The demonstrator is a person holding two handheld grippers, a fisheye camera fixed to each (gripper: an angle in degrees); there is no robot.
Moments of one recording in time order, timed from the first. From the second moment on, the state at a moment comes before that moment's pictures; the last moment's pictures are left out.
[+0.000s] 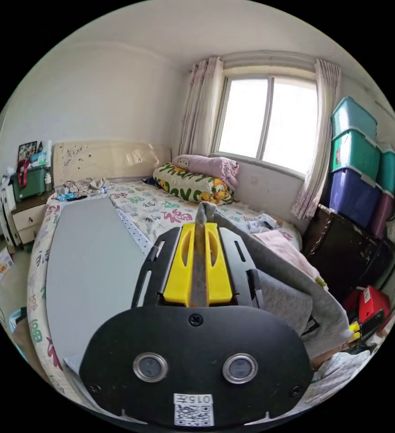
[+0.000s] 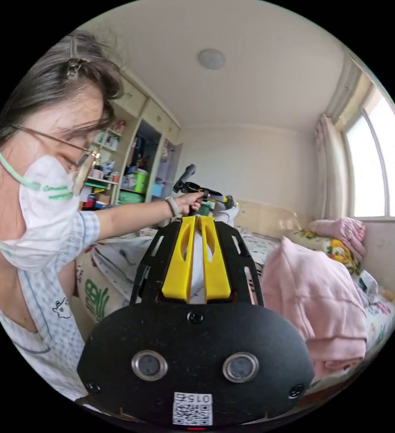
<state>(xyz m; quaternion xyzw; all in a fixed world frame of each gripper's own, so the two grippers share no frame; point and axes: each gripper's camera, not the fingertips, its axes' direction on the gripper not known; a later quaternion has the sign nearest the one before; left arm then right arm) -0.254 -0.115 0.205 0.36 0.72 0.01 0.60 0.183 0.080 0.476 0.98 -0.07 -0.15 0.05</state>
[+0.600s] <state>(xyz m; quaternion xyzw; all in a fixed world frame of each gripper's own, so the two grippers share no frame) -0.155 0.051 0.521 0.24 0.77 -0.06 0.58 -0.081 0.052 0.381 0.89 0.19 -0.27 0.30</state>
